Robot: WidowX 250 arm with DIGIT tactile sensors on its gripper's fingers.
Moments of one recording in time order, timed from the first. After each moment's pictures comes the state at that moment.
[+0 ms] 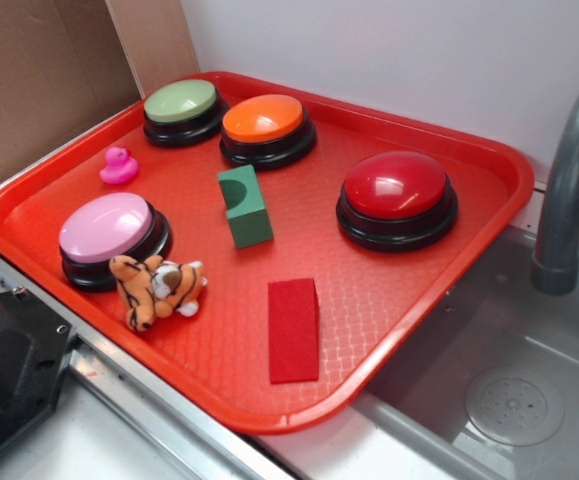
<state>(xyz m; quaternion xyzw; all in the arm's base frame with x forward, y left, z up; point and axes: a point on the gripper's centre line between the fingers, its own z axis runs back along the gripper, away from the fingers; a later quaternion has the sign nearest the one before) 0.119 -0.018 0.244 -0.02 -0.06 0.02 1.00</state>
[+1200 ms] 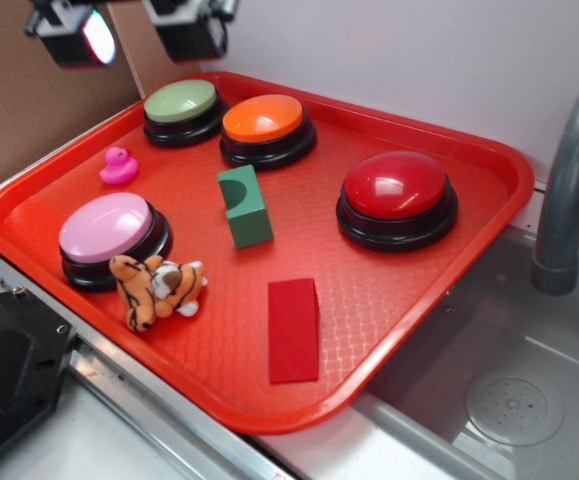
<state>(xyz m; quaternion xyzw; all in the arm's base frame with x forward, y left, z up) 0.200 -0.031 0.148 0.03 -0.11 0.32 0.94</state>
